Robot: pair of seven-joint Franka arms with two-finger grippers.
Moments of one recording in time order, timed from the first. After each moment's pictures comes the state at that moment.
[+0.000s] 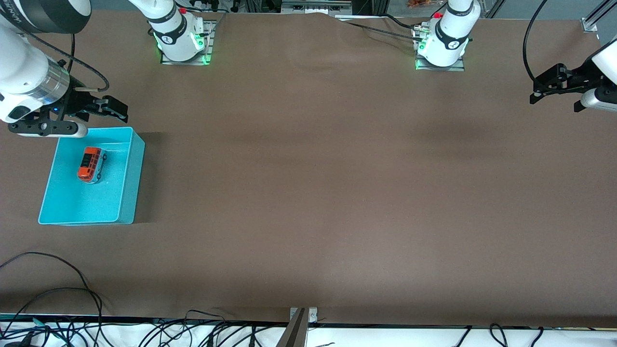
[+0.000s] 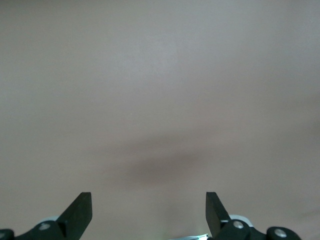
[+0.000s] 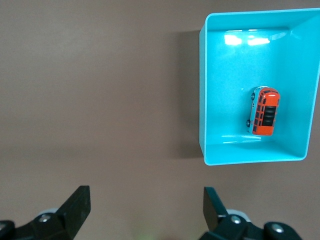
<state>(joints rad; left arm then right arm) 0.04 -0.05 -0.03 -1.59 -0.01 1.48 0.19 0.02 -0.01 0.08 -1.76 -0.02 1.64 0.12</state>
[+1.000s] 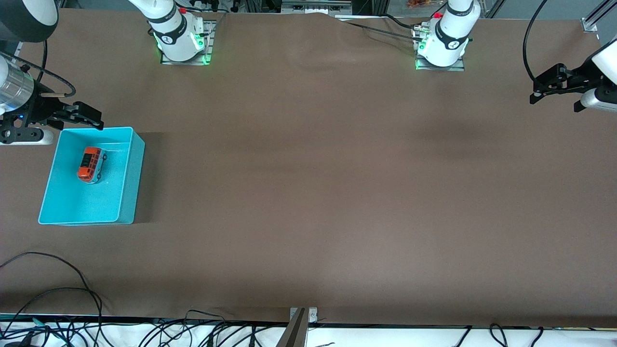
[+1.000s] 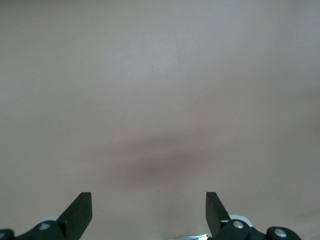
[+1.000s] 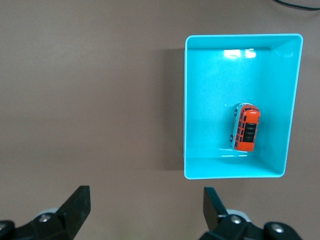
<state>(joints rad) 0.04 -0.05 -0.03 -1.59 -0.01 1.48 0.19 0.02 0.03 0.00 -1.69 -0.02 1.64 0.00</state>
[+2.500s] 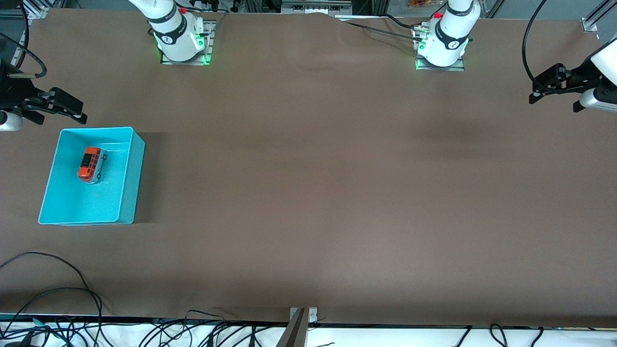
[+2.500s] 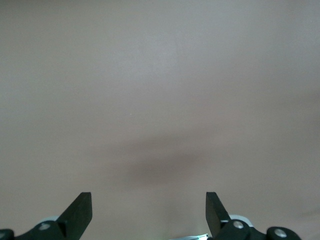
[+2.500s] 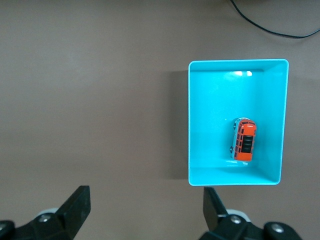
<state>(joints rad) 0.04 -0.05 -0.03 -1.59 -0.01 1.48 0.19 0.01 0.03 0.00 -1.55 0.02 1.59 0.00</state>
